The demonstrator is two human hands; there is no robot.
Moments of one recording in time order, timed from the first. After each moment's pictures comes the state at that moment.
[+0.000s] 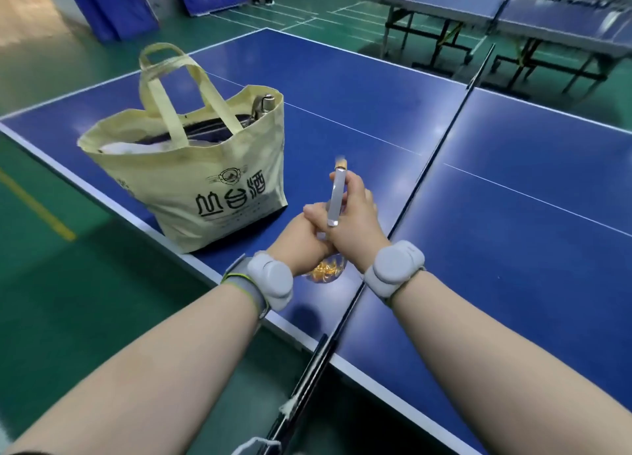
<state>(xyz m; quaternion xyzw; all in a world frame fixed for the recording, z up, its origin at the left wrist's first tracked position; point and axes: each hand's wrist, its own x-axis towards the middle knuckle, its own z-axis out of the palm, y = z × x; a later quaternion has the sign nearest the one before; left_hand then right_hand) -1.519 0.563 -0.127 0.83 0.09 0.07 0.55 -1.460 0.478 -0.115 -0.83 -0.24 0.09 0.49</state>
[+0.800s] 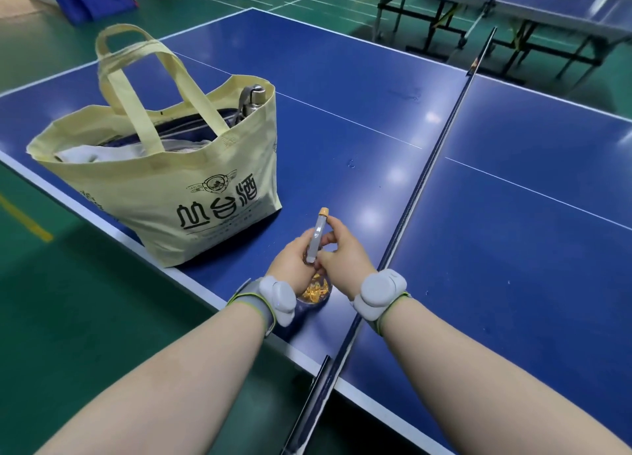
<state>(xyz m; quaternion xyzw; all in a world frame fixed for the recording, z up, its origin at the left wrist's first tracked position) -1.490 0.596 -0.206 0.83 0.23 -0.02 0.51 -1.435 0.500 -0.189 -0.82 -0.16 0.26 0.49</state>
